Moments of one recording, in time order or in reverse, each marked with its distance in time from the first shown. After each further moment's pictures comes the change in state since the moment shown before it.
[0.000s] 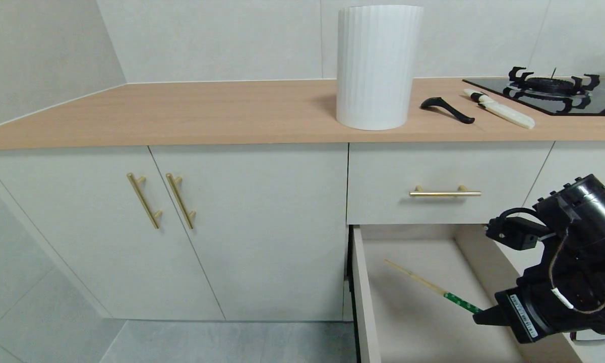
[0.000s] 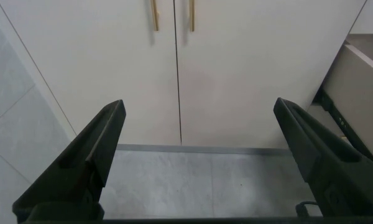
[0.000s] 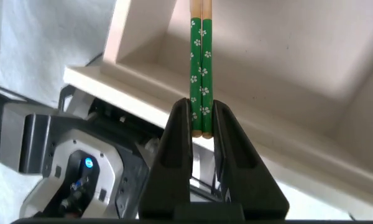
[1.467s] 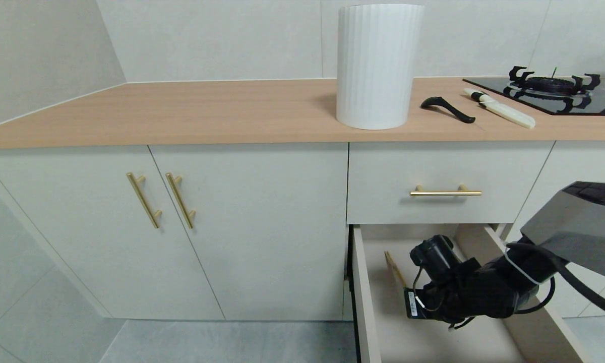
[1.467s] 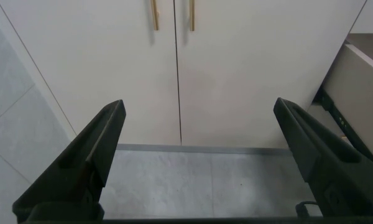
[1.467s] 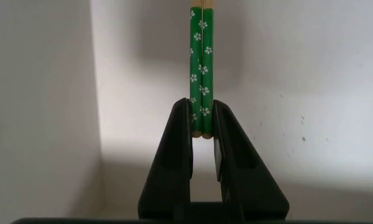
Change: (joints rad) left arm 0.000 0.000 0.000 0.000 0.000 0.000; right arm -0.017 0.716 0.011 -0.682 -0.222 0.236
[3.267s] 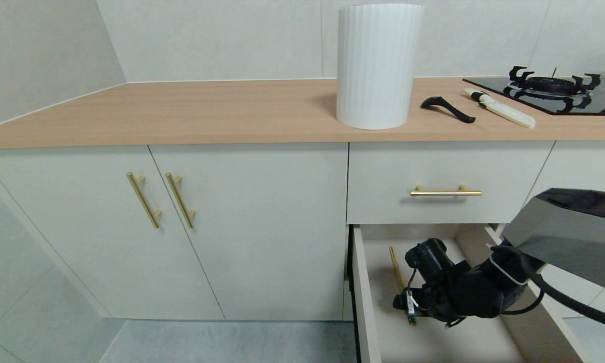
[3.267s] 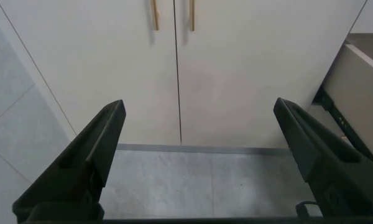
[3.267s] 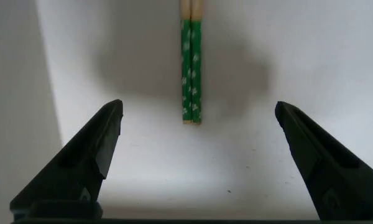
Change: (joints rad) left arm 0.000 0.000 0.000 0.000 0.000 0.000; right arm -0.008 0.057 -0.034 -0.033 -0.094 0.017
